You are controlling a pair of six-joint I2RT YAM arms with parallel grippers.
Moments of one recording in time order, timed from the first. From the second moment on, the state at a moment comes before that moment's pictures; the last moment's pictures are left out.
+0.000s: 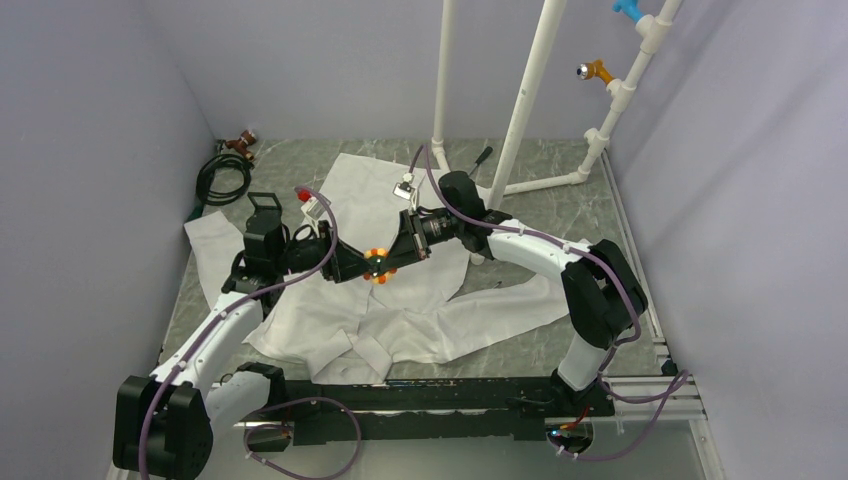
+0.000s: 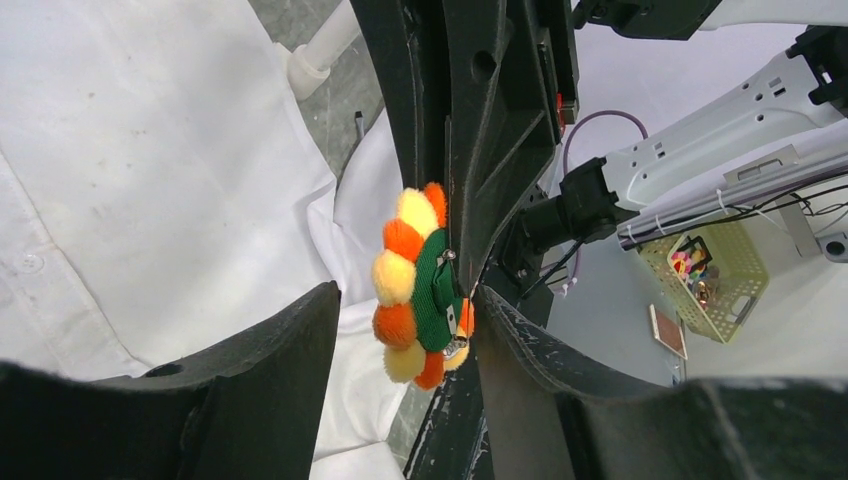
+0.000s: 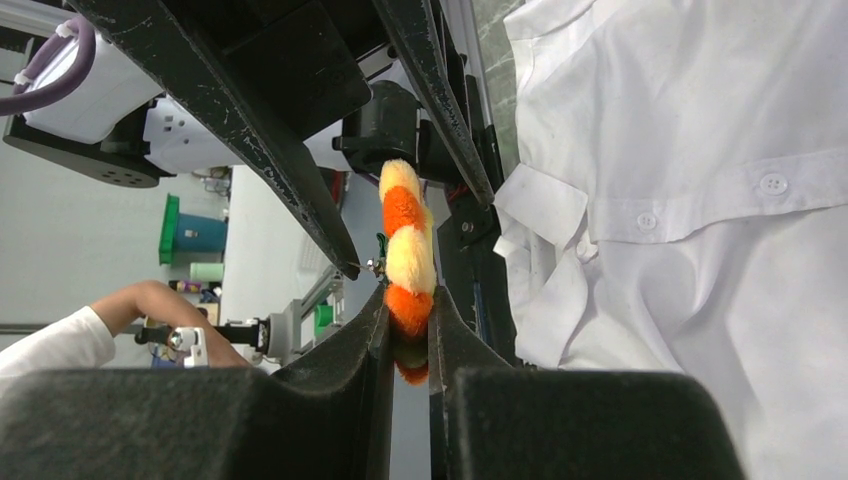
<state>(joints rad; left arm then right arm) -0.20 1.01 0.57 0.16 1.01 -0.48 0.65 1.71 1.15 0.11 -1.10 0.68</state>
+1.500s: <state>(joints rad) -0.20 1.02 0.57 0.08 0.97 -0.49 0.68 1.71 1.16 0.07 -1.04 0.59</state>
